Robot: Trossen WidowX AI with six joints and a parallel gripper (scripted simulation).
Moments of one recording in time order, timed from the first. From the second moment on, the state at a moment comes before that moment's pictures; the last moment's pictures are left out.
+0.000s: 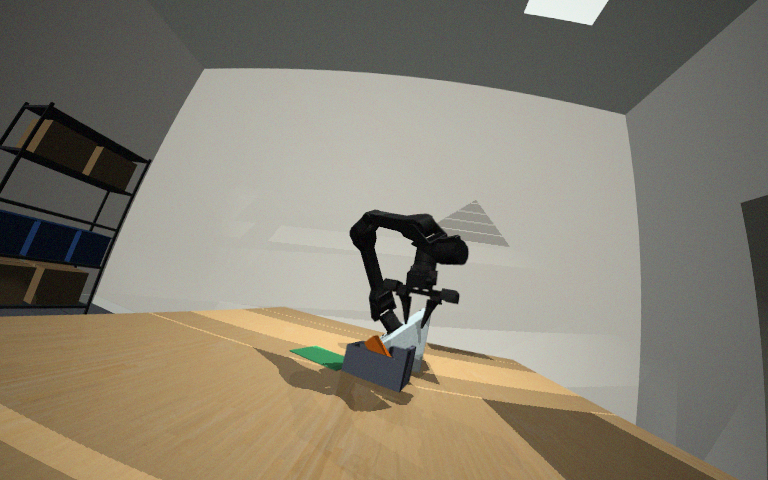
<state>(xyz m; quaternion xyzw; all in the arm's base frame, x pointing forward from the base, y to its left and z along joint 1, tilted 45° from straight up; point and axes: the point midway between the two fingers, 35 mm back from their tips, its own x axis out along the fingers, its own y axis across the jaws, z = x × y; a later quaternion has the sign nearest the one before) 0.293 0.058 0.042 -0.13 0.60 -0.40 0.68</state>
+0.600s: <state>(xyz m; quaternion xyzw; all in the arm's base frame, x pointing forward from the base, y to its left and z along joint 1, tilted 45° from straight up) 0.293 0.058 0.042 -0.13 0.61 -0.39 0.68</state>
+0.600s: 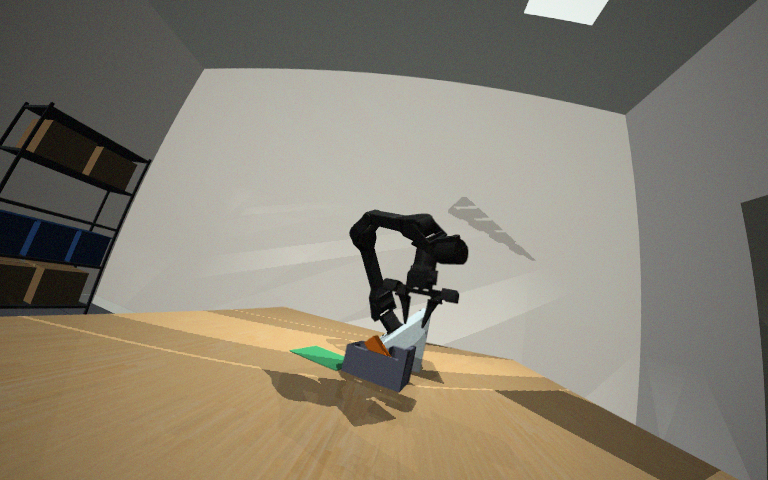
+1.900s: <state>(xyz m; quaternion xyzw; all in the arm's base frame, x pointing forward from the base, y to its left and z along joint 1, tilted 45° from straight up) 0.271 -0.012 0.078 -0.56 0.72 0.14 0.39</state>
